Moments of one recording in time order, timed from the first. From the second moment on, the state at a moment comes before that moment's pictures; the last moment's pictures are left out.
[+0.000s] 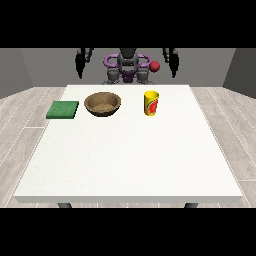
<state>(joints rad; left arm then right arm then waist) -0.01 0.09 0.00 -1.60 -0.01 0.01 0.00 -0.01 -0.10 -0.03 -1.59 -0.01 0.02 0.02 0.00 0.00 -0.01</state>
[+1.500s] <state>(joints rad) -0.19 0.11 -0.02 -1.61 0.04 0.09 -0.19 -0.16 -0.13 -0.13 -1.54 -0.13 0.10 -0.19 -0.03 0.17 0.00</state>
